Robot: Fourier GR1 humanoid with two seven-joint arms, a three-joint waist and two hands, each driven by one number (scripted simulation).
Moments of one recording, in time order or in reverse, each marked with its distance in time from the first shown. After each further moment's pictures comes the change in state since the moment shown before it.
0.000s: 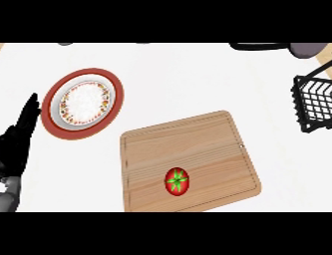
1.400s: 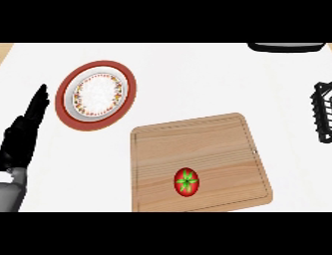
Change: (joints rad) left arm -0.059 -0.041 0.019 -0.005 -0.049 -0.069 0.011; right arm 0.460 -0.200 -0.309 0.224 0.081 0.209 -0.426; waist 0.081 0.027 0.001
